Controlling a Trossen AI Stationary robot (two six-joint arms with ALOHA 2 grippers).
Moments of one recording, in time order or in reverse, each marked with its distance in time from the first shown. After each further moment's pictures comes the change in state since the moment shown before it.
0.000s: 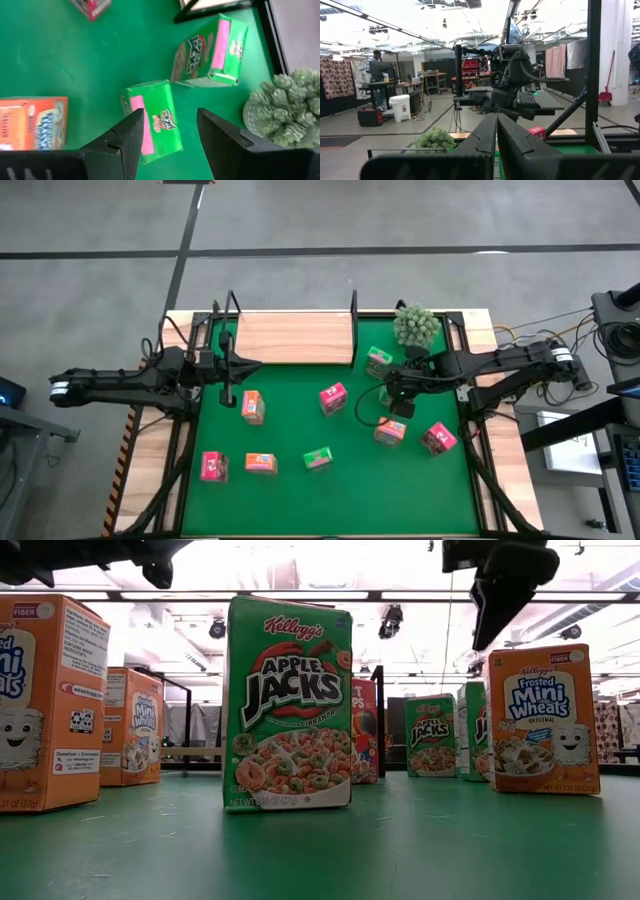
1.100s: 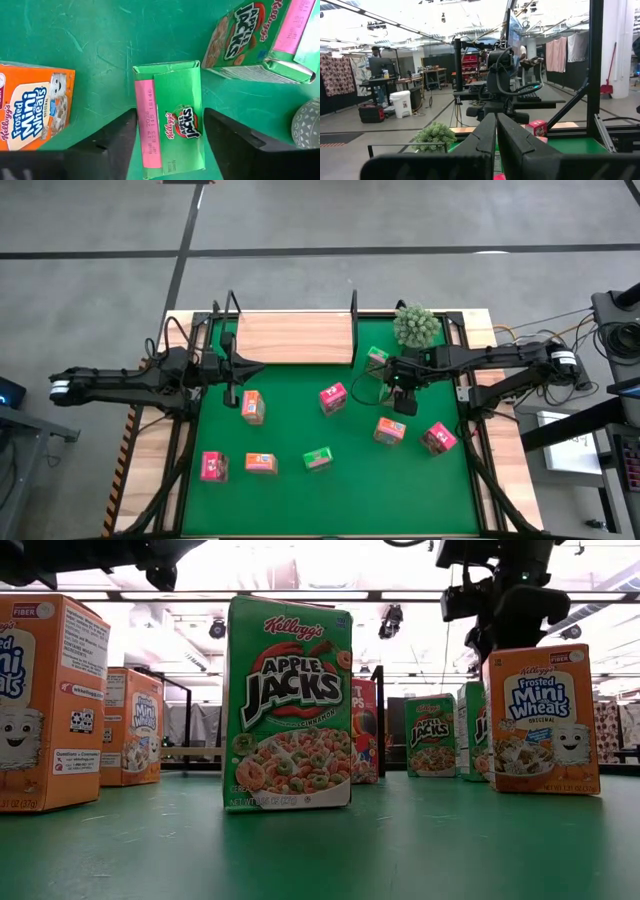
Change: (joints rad) left arm 0.000 0.029 -0.001 0.000 0.000 0.018; right arm -0.166 -0.024 -0.183 0.165 -0.258 -0.232
